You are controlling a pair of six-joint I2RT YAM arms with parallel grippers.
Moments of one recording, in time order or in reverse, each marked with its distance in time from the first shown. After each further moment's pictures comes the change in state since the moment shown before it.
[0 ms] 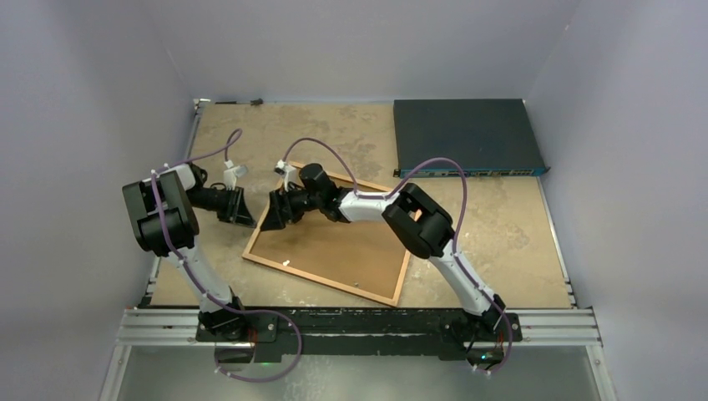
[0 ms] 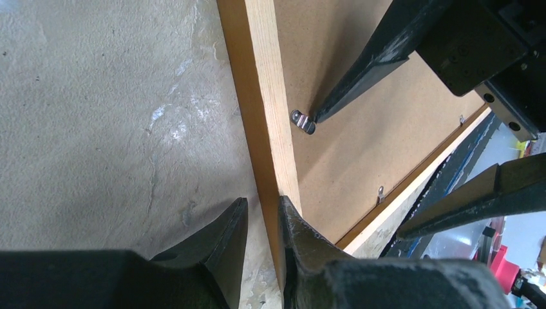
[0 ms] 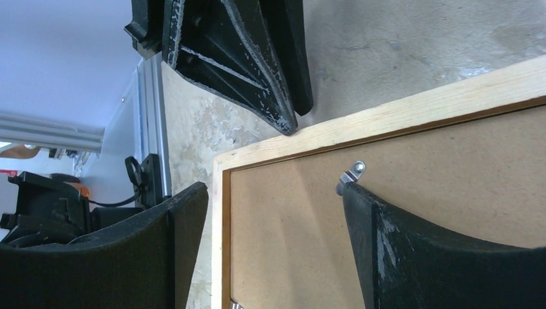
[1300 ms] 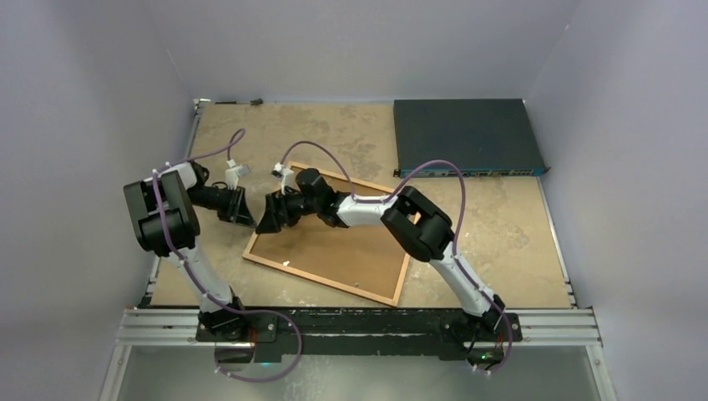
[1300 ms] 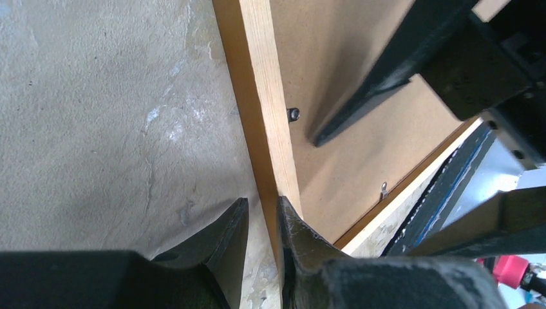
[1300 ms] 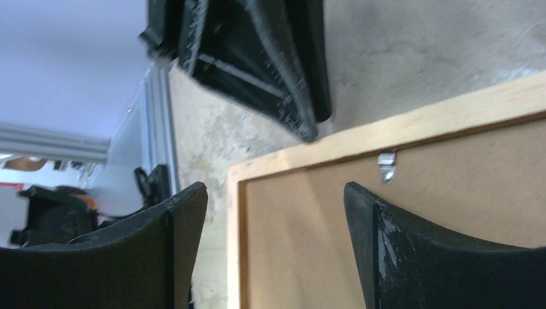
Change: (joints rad) left arm -0.009 -0.008 0.005 -0.014 -0.005 0.010; right arm 0.037 0.004 -0.004 0.048 0.064 0.043
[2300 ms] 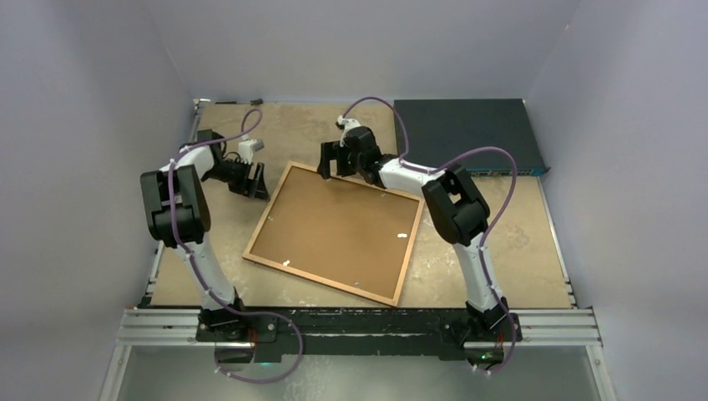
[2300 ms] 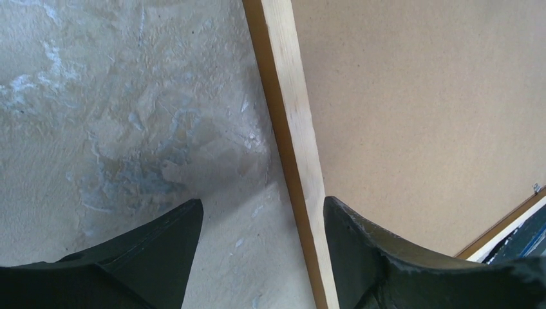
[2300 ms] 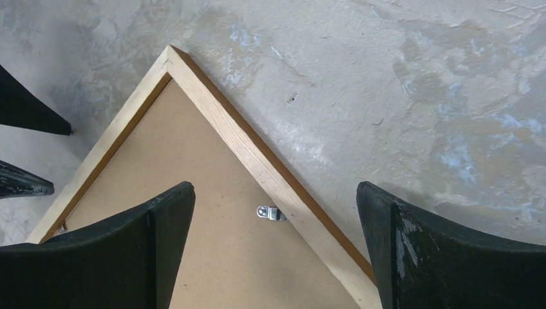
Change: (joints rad) left arm -0.160 0.052 0.194 0.201 -0.117 -0.211; right arm -0.307 -0.170 -0.061 -0.310 0.445 -0.254
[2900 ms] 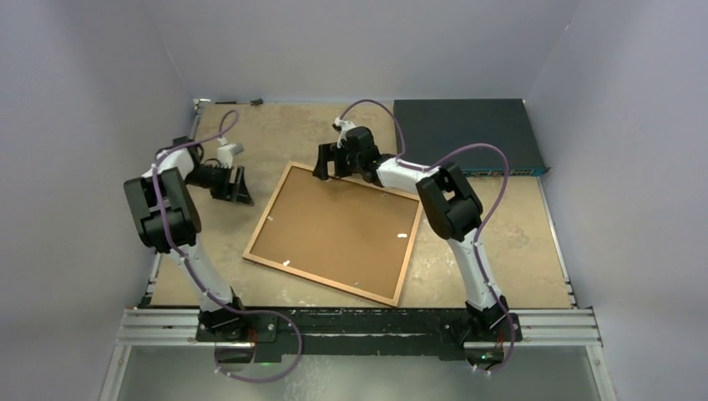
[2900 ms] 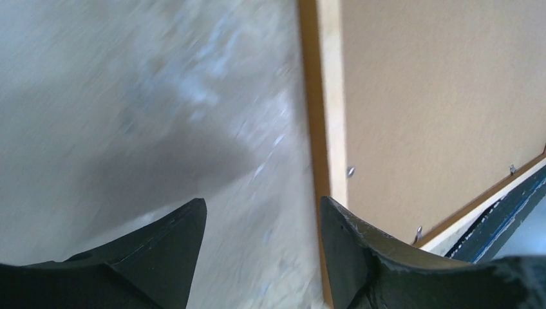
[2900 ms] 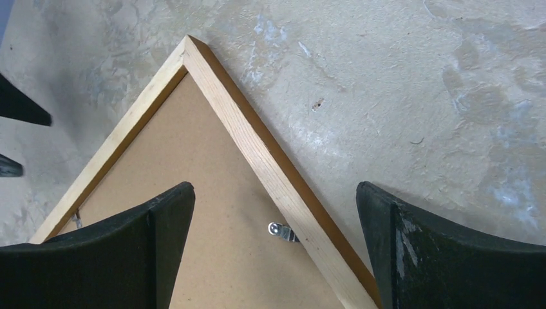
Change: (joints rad) left arm 0.087 -0.011 -0.002 -0.085 0.030 0.037; right arm -0.023 0.064 0.043 0.016 -0.119 0.013
